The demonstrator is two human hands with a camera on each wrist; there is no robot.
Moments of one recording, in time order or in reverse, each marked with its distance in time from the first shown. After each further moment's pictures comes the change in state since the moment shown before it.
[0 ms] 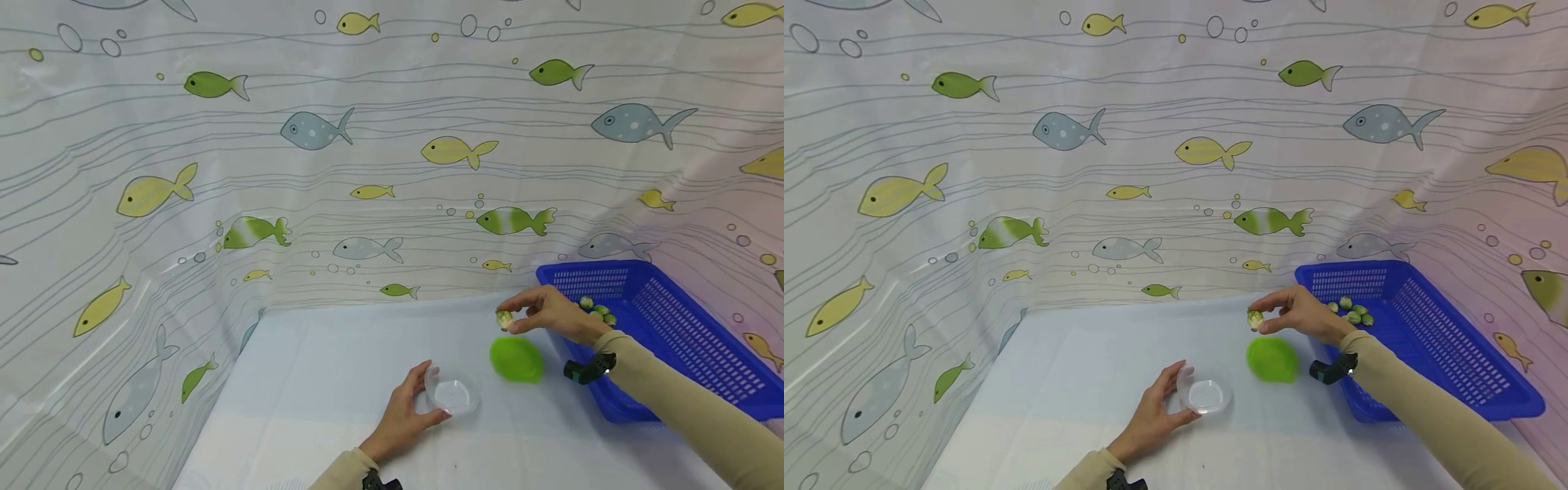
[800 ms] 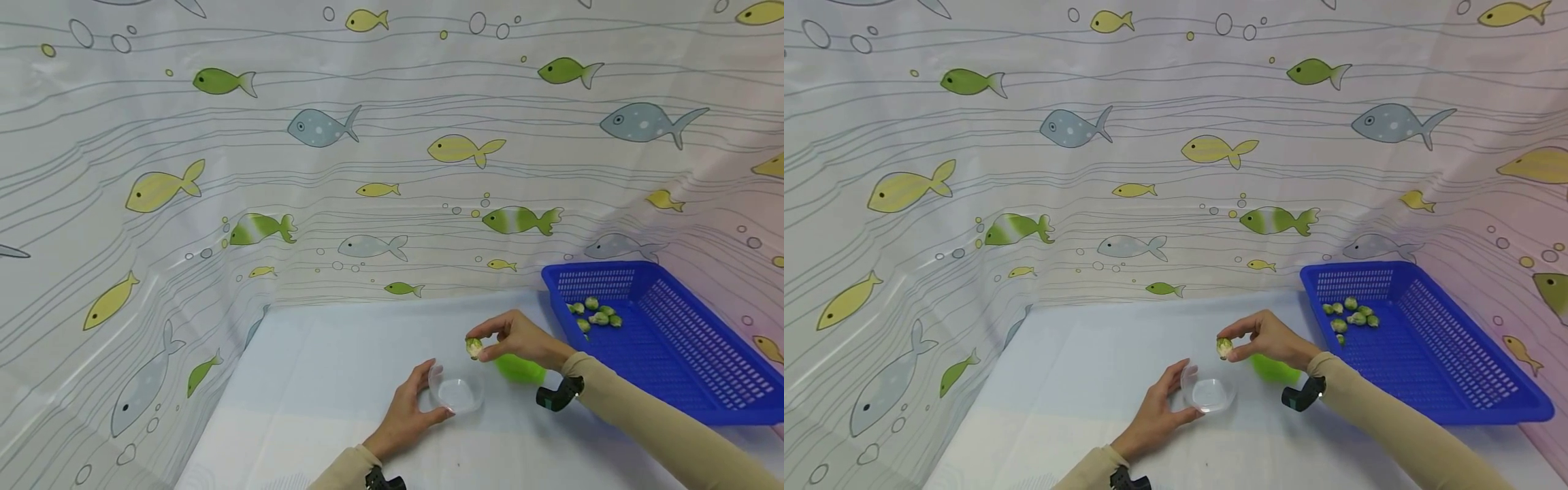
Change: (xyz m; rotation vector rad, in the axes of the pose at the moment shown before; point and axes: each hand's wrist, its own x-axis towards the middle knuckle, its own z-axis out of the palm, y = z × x) left_hand 0.001 0.001 -0.001 0.019 -0.009 -0.002; right_hand 0.014 -0.001 0.074 0.116 -0.116 -0.007
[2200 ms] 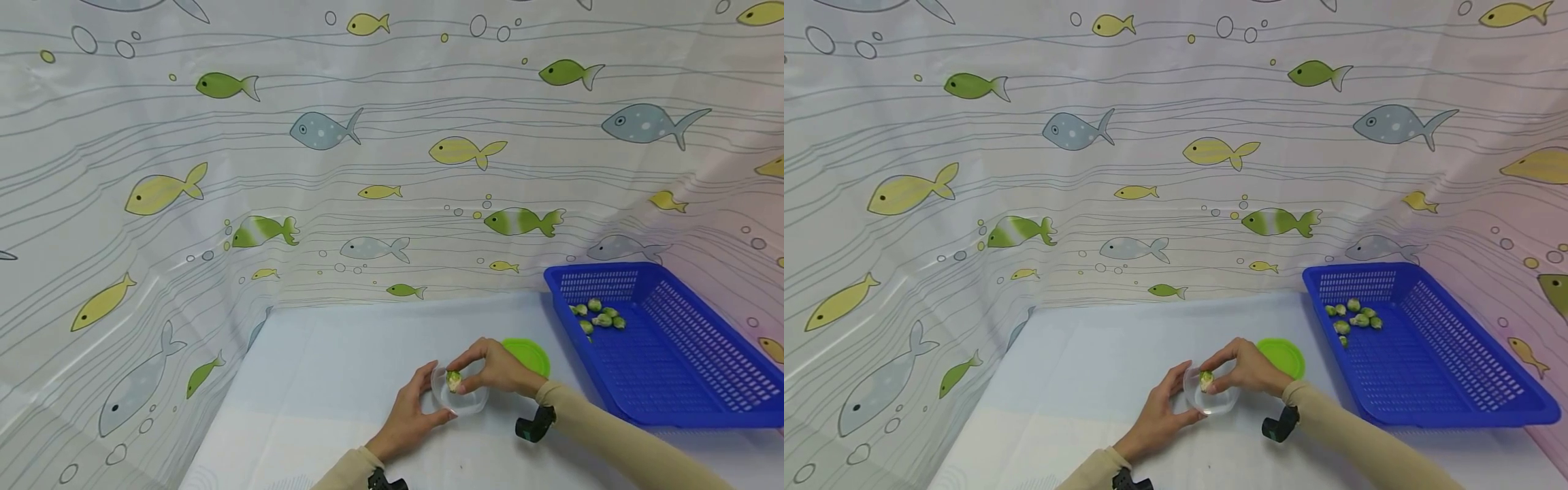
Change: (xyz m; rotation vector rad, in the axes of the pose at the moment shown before) left_hand -0.001 0.001 -0.001 -0.001 -0.002 0.022; right_hand 0.009 0.022 0.061 -0.209 0.059 -0.028
